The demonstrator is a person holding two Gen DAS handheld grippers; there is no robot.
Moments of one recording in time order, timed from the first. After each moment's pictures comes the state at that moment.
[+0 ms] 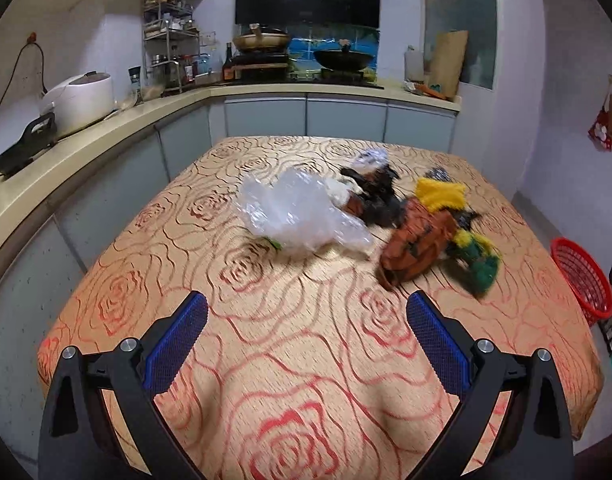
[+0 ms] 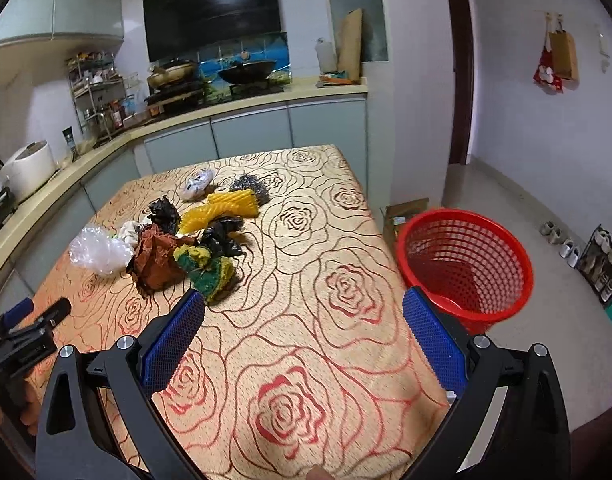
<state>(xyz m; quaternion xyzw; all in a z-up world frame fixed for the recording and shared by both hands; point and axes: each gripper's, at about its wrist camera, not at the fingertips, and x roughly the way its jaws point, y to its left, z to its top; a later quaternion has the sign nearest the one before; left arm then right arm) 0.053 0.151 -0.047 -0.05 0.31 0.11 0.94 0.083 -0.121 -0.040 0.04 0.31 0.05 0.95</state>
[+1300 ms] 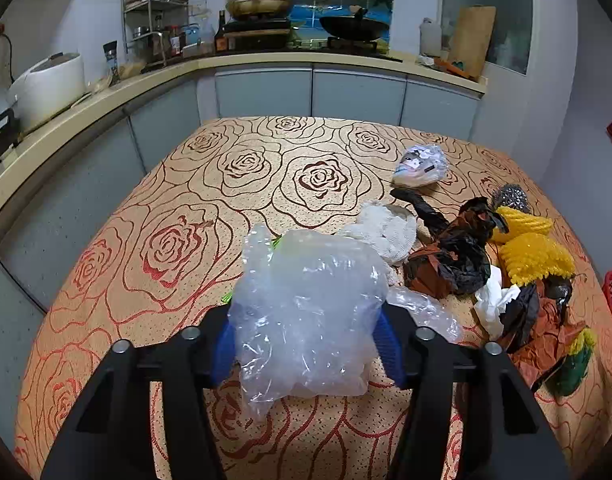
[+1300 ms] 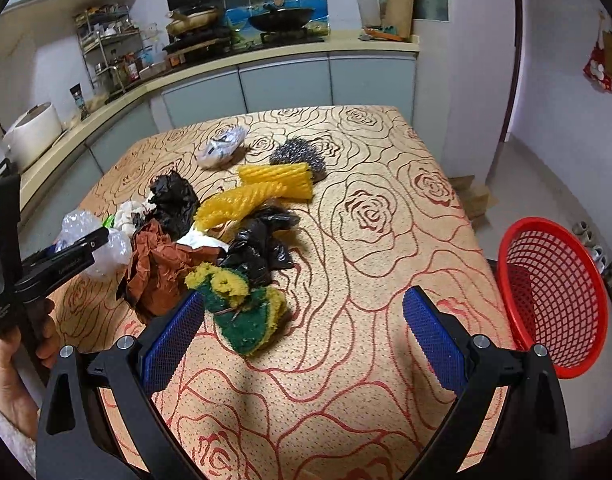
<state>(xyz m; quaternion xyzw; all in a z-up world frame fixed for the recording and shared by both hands) 0.199 0.206 -0.083 -0.05 0.36 0.10 0.93 0.188 -0.053 -0.069 0.01 0.39 0.11 0.92</state>
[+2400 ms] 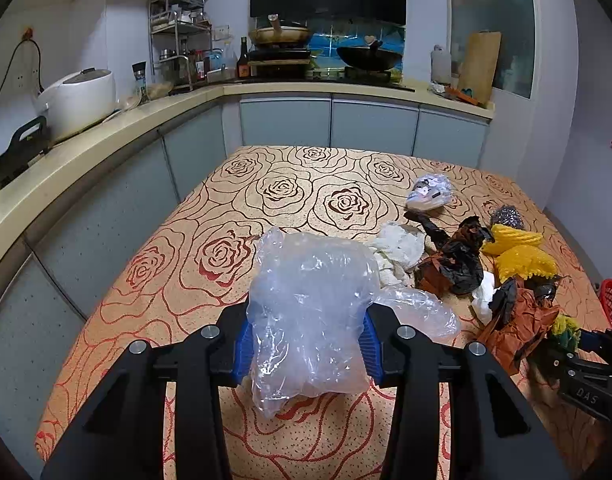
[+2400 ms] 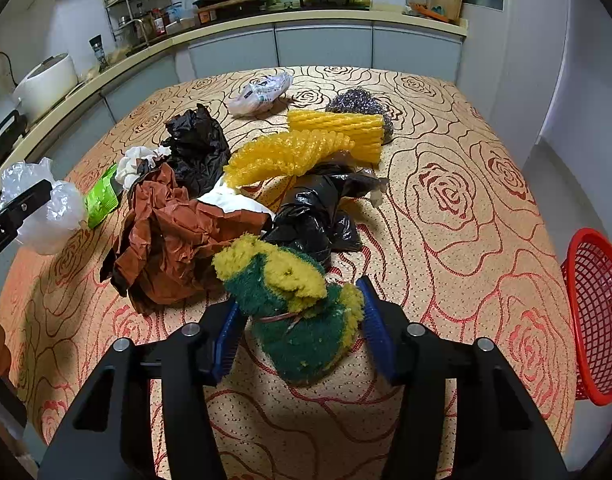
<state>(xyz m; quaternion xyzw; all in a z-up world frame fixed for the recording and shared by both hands) 0.152 0.215 -0.056 -0.05 0.31 0.13 0.94 0.216 -0.009 -0.113 -0.03 0.43 0.15 0.89</state>
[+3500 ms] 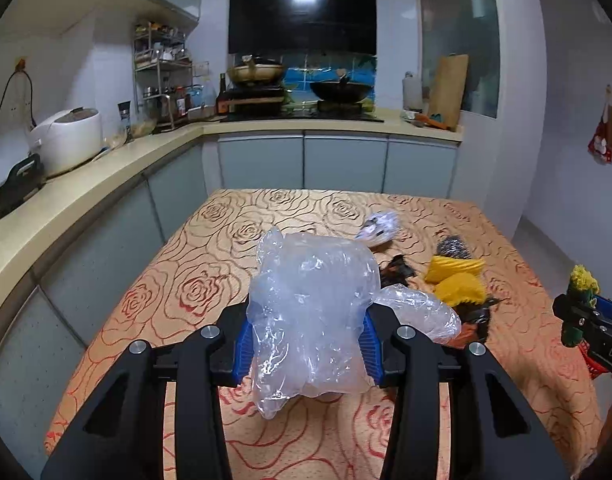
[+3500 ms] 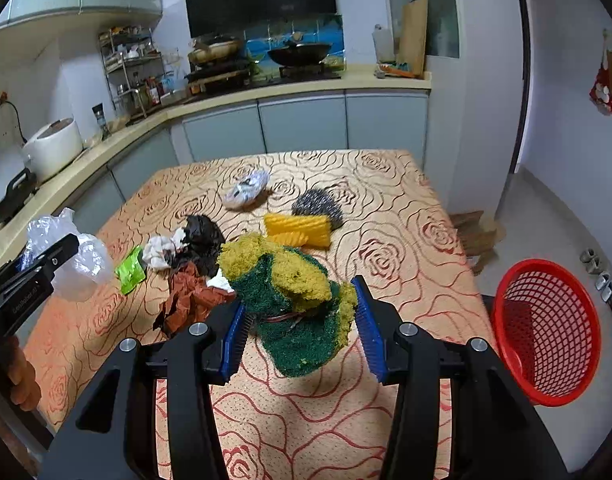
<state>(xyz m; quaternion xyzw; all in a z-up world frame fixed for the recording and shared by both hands) 0.127 0.164 -0.005 -0.03 0.26 0.10 0.96 0.177 -0.062 -0.028 0.02 0.32 0.13 0.94</state>
